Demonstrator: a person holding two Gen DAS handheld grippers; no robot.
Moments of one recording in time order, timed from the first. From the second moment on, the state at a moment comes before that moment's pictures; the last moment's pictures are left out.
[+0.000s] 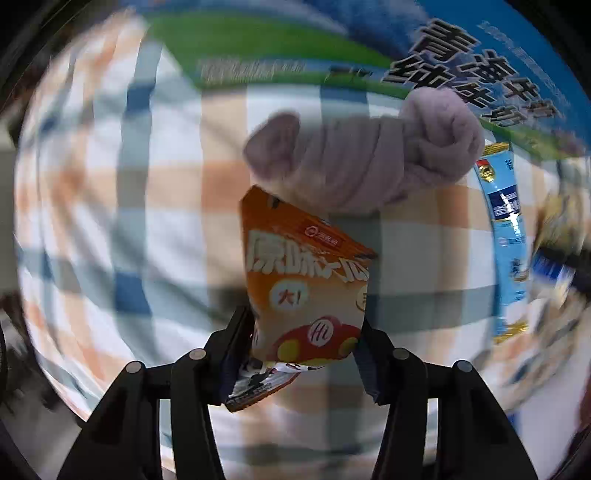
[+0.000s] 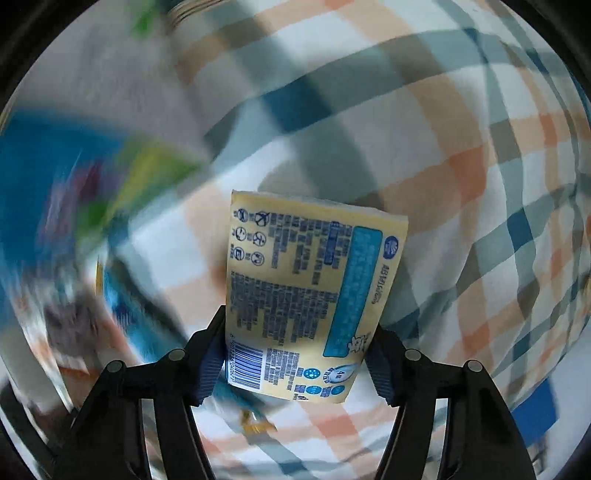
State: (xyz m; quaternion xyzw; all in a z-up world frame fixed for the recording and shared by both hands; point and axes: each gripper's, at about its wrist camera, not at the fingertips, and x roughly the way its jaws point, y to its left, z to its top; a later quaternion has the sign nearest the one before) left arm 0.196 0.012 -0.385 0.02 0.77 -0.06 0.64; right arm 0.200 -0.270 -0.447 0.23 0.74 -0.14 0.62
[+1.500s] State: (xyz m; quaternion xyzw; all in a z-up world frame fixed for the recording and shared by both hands) left arm 0.219 -0.001 -0.167 -0.02 0.62 -0.12 0.77; right arm 0.147 -0.155 -0.229 0.14 0.64 0.02 0.76
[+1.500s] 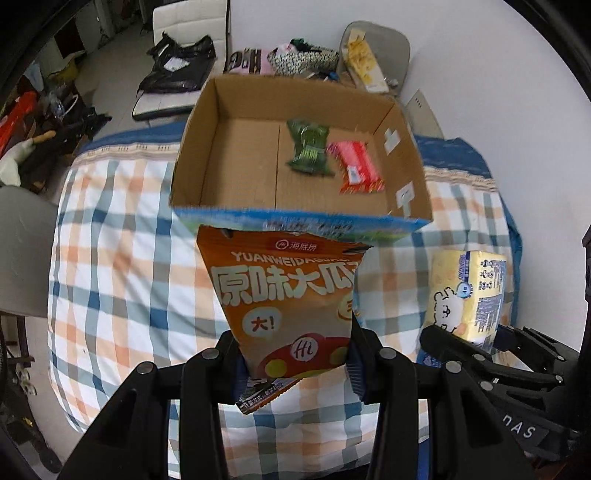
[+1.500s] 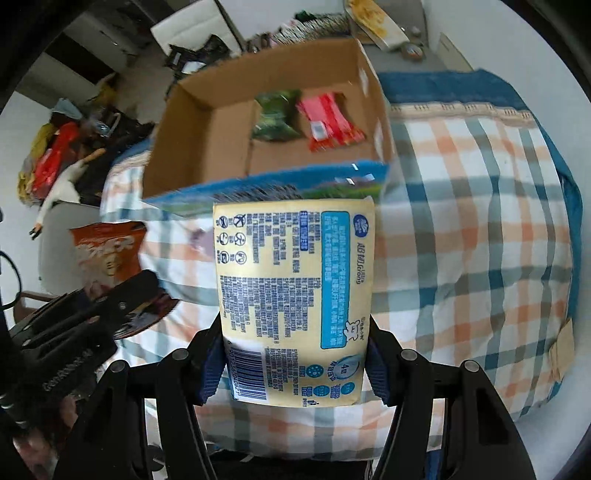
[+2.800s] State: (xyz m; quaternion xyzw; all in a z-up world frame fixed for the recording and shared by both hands) left arm 0.507 -0.020 -0.330 -0.03 0.76 -0.07 0.65; right arm 0.378 -0.192 -0.394 0.10 0.75 -0.02 0.66
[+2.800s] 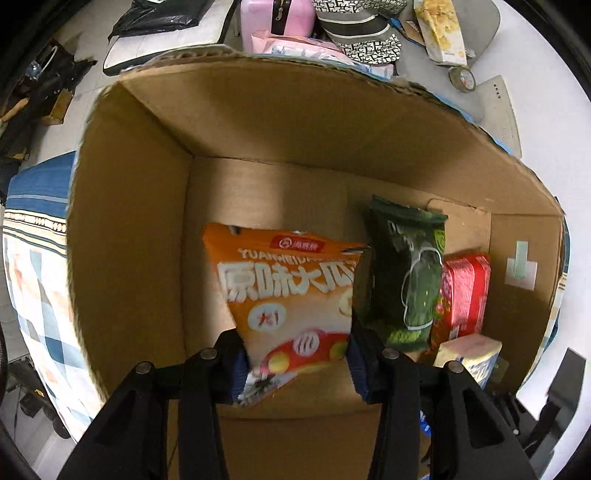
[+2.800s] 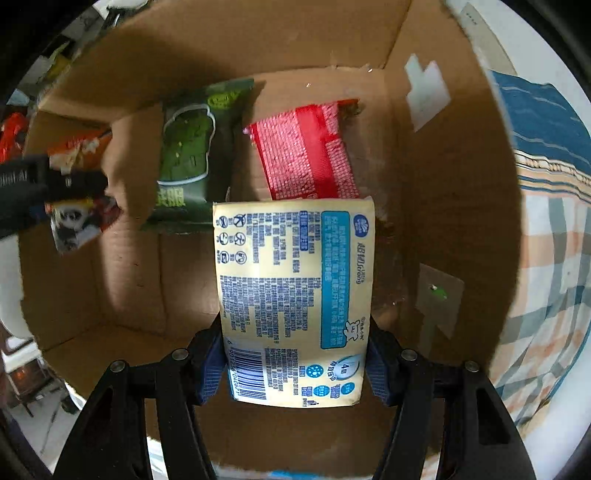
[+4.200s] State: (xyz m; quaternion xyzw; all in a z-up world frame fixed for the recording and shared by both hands) left arm 0.307 0.004 -0.125 0.02 0.52 -0.06 0.85; right arm 0.264 -0.170 -0.197 0.05 0.57 -0.07 0.82
